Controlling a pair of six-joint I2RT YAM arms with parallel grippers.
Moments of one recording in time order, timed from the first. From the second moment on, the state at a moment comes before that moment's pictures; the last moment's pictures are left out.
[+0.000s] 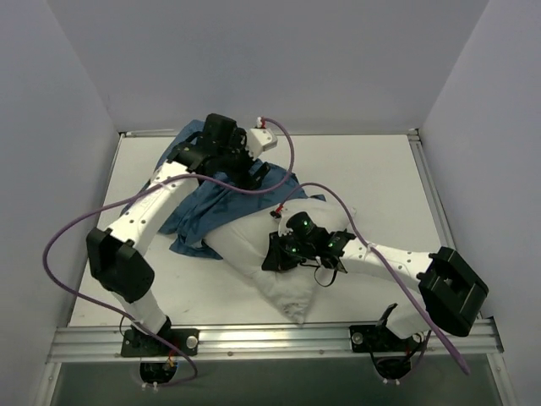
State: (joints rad) left arm -0.51 1.68 1.71 -0.76 0.29 0.43; right arm 0.88 1.41 0.73 -0.08 -0.29 0.61
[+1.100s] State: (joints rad) left arm -0.09 2.19 2.07 -0.86 -0.13 0.36; right arm 0.89 1.39 0.65 0.14 -0.23 0.72
